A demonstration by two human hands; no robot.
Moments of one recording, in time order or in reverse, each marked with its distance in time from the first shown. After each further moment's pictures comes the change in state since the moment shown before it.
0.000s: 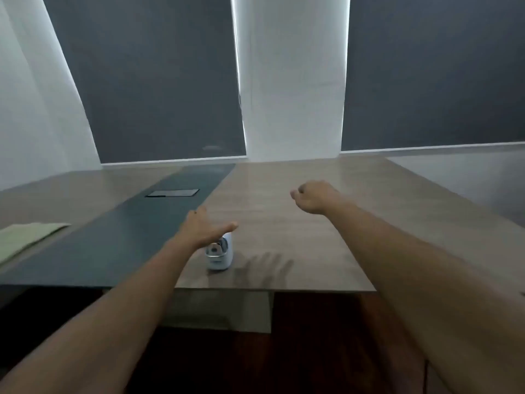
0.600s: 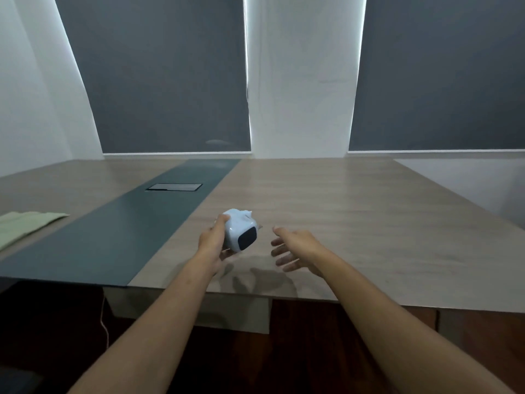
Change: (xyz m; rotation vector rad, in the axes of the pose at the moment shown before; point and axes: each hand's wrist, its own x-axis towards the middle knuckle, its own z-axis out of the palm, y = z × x) left_hand 0.002 0.007 0.054 -1.221 -0.045 -0.399; right_hand -0.039 -0.024 0.087 0.972 -0.339 0.237
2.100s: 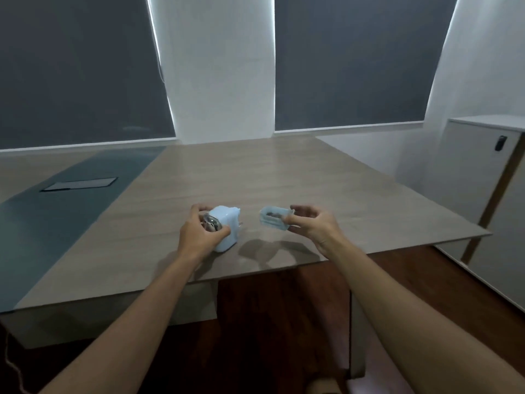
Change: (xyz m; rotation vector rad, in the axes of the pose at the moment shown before) left_hand -0.033 -0.062 0.096 0.646 -0.170 0.574; right_hand -0.045 0.095 -0.146 0.543 0.404 -0.242
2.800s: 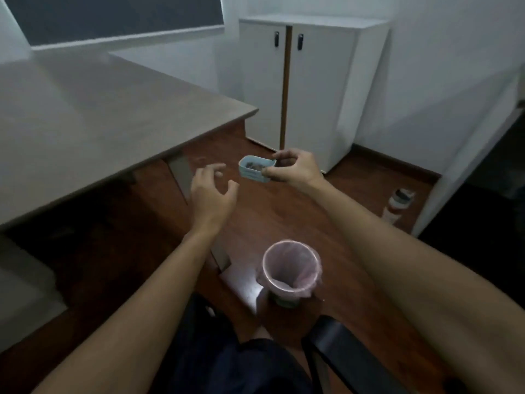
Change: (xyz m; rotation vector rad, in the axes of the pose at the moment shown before) left_hand -0.258 0.135 0.286 -0.178 -0.438 0.407; right_hand -0.205 0.006 -0.316 -0.480 0.627 0.010
